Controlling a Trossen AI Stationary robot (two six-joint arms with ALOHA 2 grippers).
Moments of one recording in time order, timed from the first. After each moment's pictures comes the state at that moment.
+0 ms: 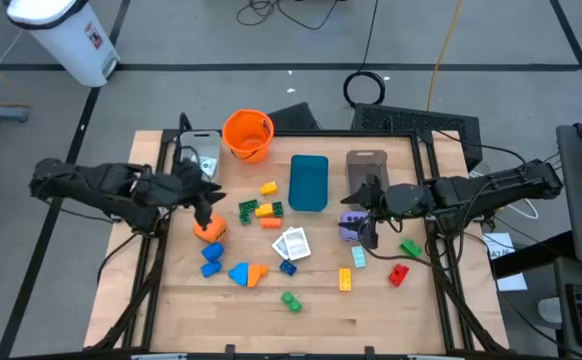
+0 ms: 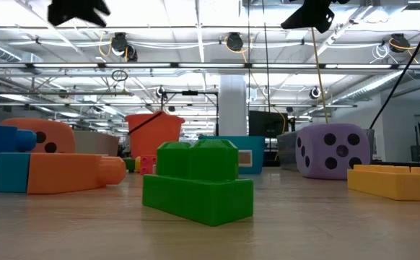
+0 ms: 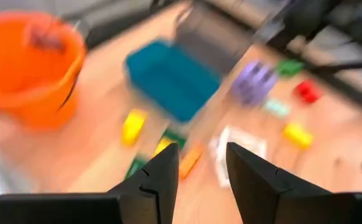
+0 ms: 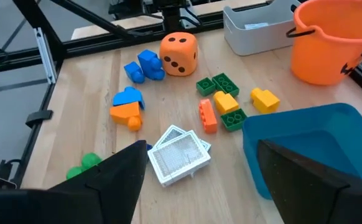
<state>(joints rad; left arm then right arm) -0.20 0.90 1.06 -0.90 -0.45 -0.74 0.20 1.05 0.96 -0.41 0.23 0.30</state>
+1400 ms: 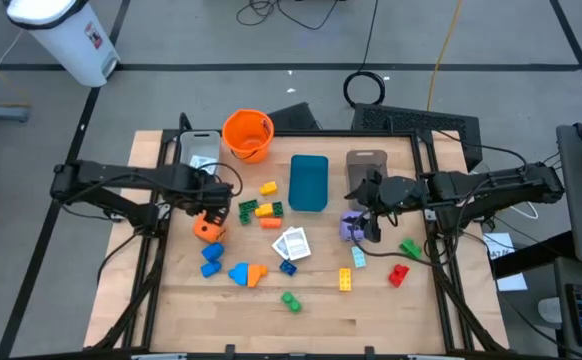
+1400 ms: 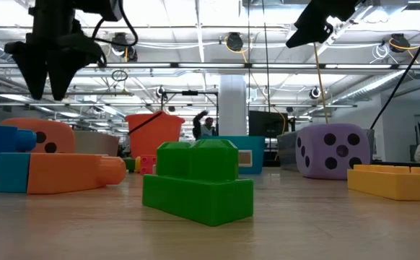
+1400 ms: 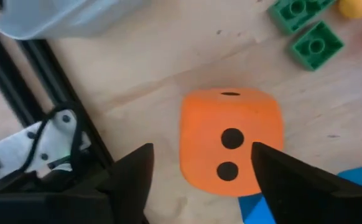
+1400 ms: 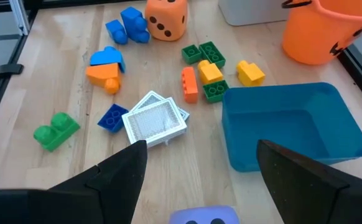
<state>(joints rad) 0.04 1.27 1.02 -1.40 -0.06 -1.13 0.11 1.05 0.96 -0.53 0.15 0.17</state>
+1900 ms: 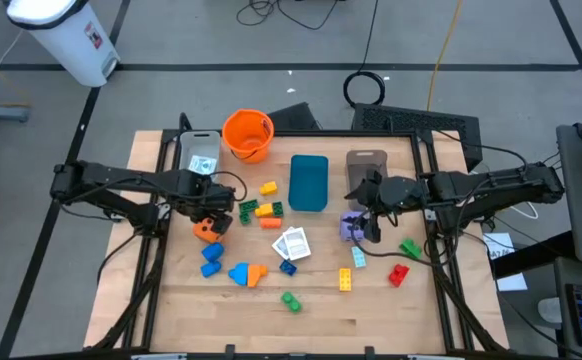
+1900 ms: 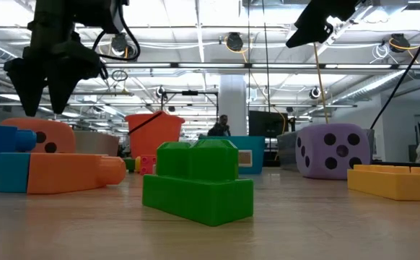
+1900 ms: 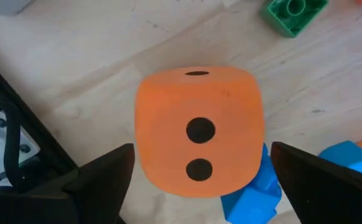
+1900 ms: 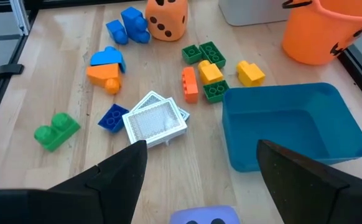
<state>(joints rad) 0.04 1.27 0.92 -1.25 0.05 -1.06 0.11 1.05 0.96 -0.53 0.15 0.17</state>
